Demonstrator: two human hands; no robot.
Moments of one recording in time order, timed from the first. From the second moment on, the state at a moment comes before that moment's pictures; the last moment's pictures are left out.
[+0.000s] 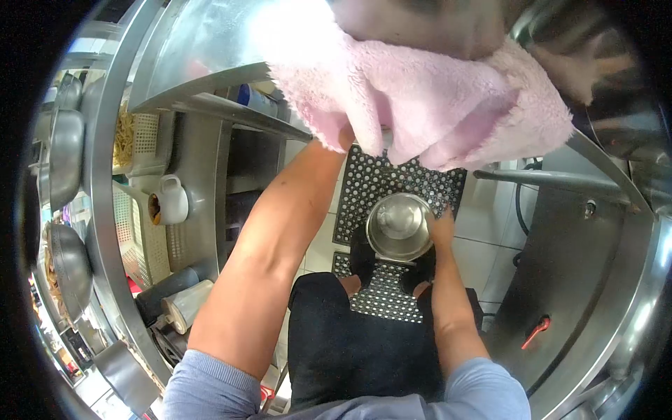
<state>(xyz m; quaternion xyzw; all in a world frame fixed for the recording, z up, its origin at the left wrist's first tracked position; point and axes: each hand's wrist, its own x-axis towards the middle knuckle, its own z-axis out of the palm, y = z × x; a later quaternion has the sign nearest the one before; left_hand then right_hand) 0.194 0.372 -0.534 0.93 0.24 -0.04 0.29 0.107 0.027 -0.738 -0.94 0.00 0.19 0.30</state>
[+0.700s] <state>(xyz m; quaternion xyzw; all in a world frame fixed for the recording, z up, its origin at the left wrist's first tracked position) -0.246 0.249 -0.224 0.42 0.55 -0.11 0.72 0.021 0.093 -0.228 -0.78 -0.11 0.54 0.30</state>
